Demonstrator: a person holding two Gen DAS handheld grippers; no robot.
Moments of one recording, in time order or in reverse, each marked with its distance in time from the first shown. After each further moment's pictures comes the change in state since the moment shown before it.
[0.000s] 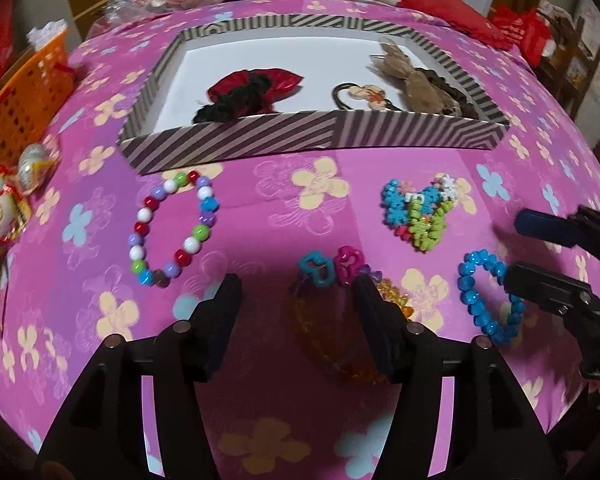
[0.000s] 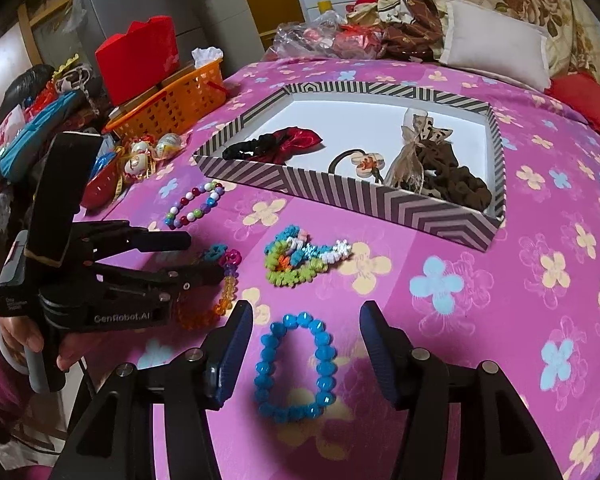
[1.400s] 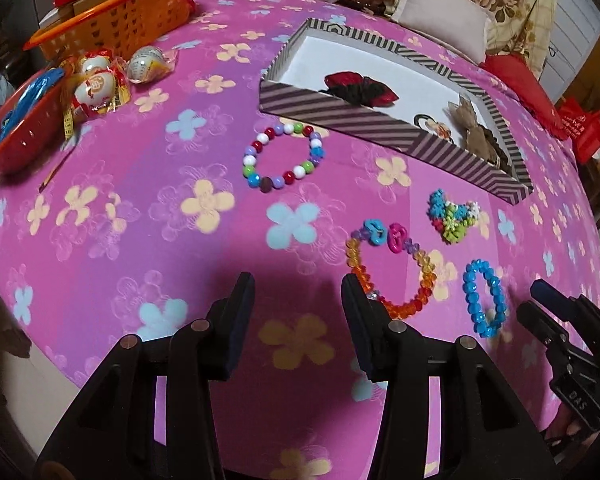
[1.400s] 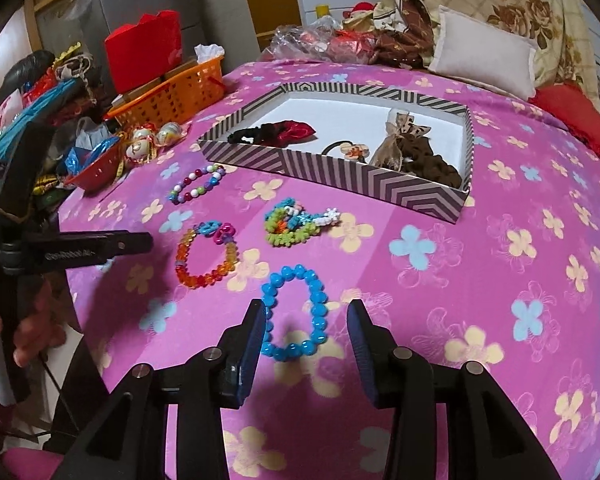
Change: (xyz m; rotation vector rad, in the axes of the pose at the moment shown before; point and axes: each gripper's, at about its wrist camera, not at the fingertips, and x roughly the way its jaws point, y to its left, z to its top) left arm -0.052 0.031 -0.052 -0.386 -0.015 0.066; right arm -0.034 0.012 -0.033 -0.031 -0.011 -0.065
